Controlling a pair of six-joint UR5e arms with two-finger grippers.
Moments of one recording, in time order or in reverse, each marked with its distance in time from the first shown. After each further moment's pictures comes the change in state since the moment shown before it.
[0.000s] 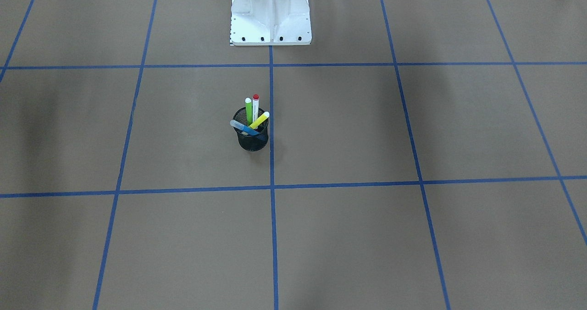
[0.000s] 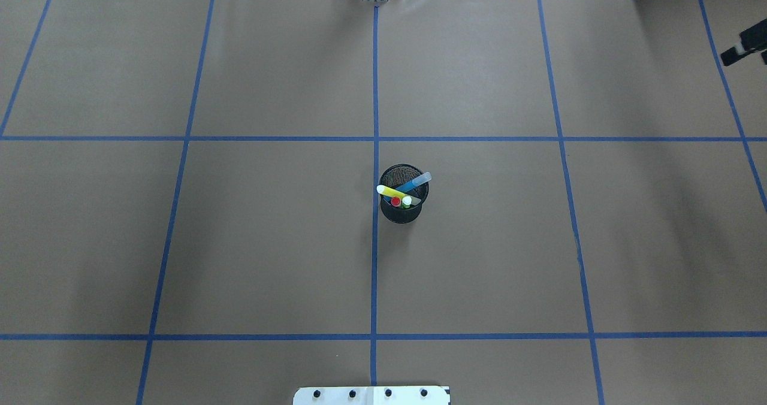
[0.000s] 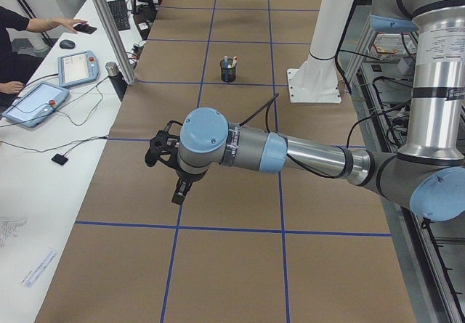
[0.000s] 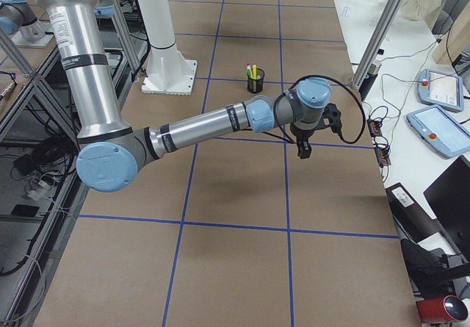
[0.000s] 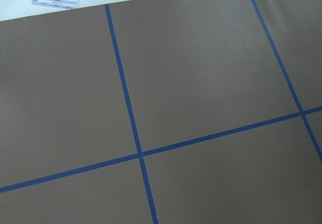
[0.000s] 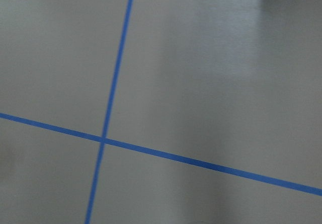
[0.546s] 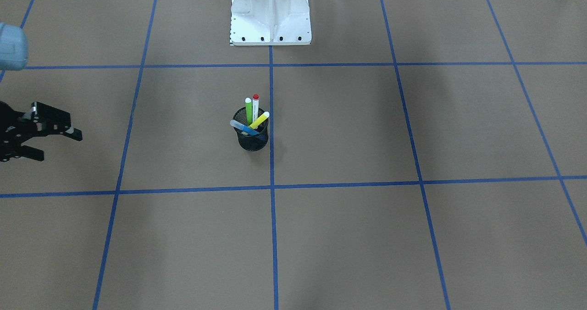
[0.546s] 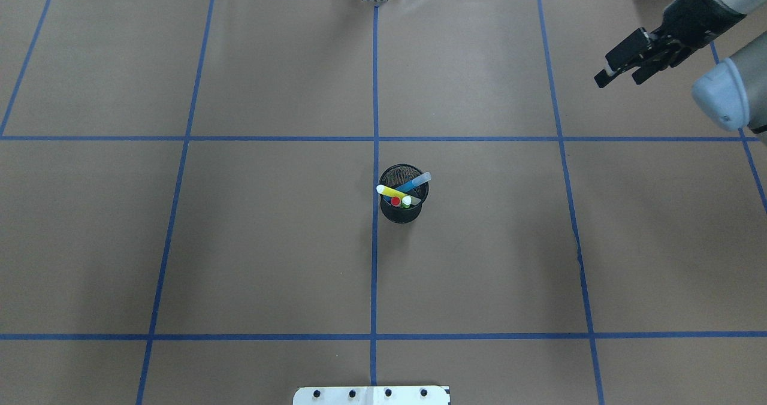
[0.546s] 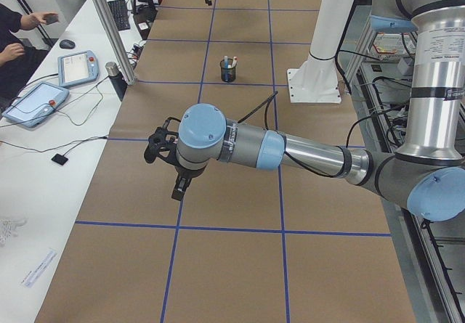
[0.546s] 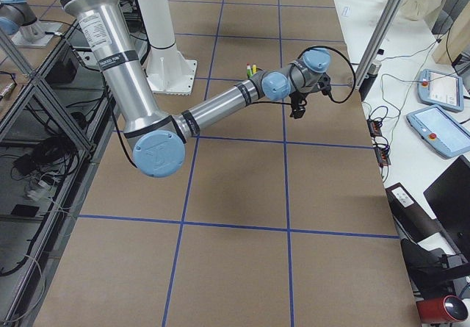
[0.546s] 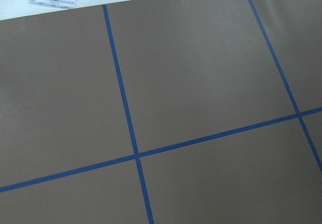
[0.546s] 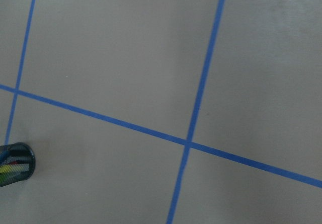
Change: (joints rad) left arm 0.018 -0.009 -0.008 0.000 -0.006 -0.047; right arm -0.225 0.144 -0.002 0.003 0.027 0.128
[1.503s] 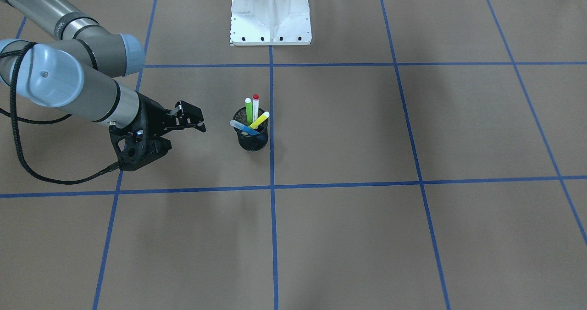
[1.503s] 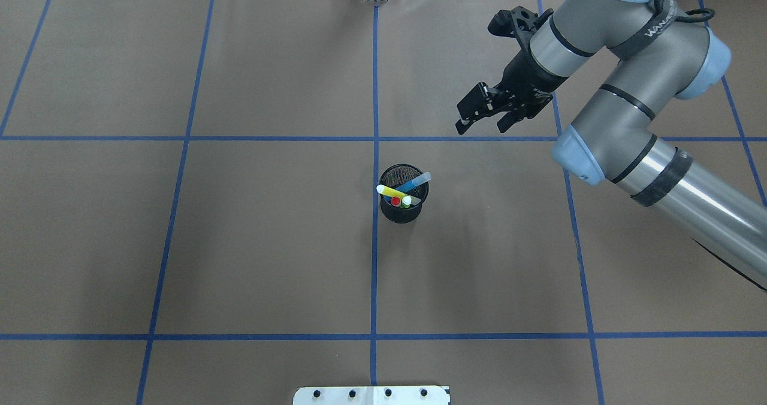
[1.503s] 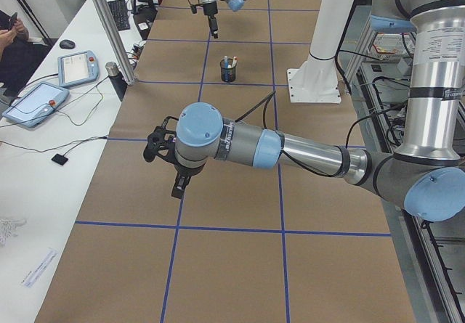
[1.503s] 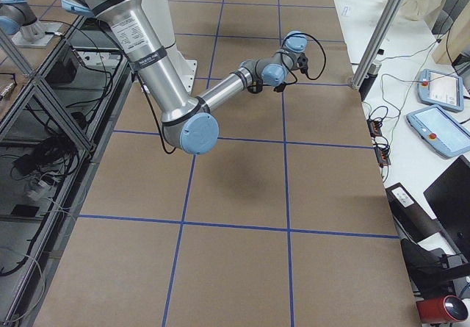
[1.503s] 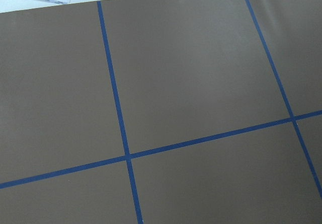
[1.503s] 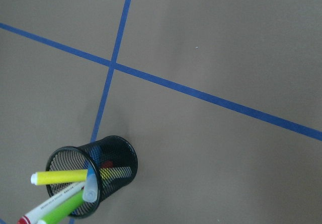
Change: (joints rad) left arm 0.012 -0.003 0.003 -0.001 0.000 -0.015; right arm -0.287 0.171 -0.144 0.337 -0.124 0.496
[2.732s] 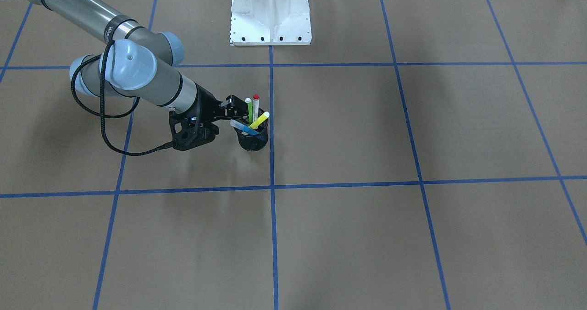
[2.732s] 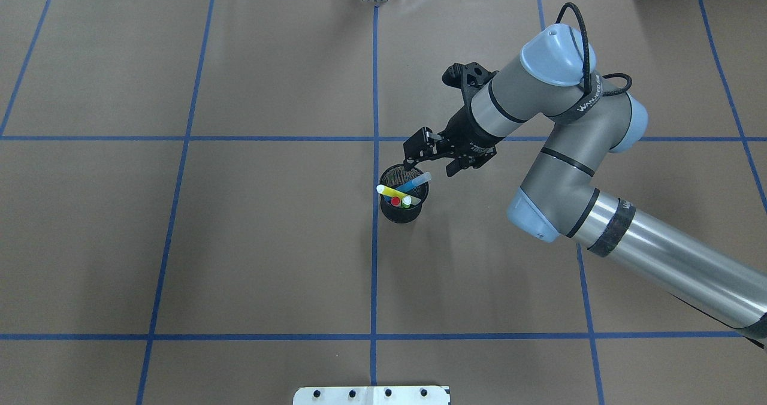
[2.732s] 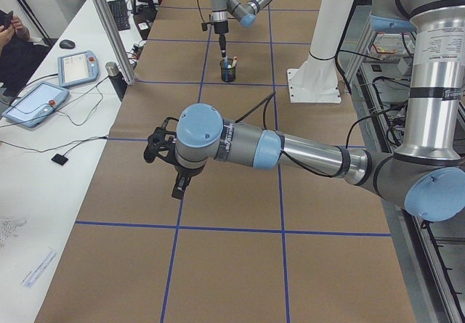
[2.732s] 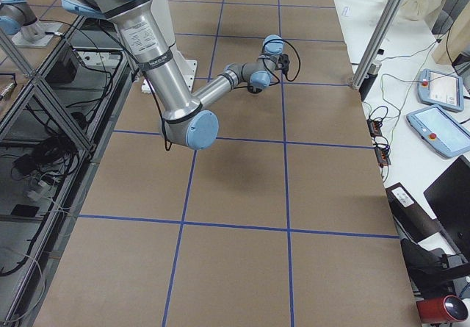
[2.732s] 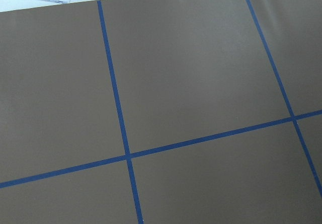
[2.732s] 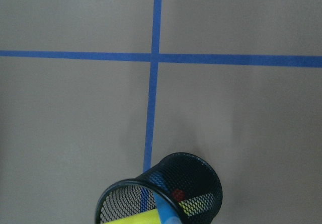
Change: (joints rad) left arm 0.001 0.002 0.003 -0.001 -0.001 -0.001; right arm -0.172 -0.007 -0.016 0.235 -0.148 0.362
